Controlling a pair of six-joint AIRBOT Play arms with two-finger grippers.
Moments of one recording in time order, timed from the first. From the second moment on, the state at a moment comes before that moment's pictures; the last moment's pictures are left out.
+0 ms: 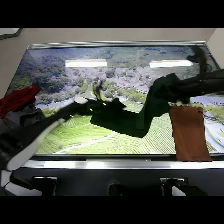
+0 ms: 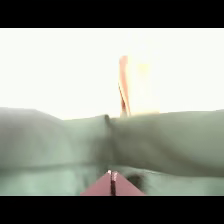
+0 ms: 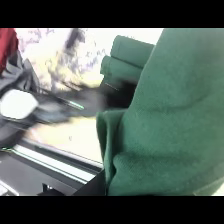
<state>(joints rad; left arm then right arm) -0.48 -1.71 1.32 0.15 -0.78 -1.11 -0.08 -1.19 1.50 -0.83 1.55 1.68</state>
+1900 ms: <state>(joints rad) 0.15 -0.90 1.30 0.69 -0.90 -1.24 -0.16 -1.41 1.33 -0.87 1.23 1.57</state>
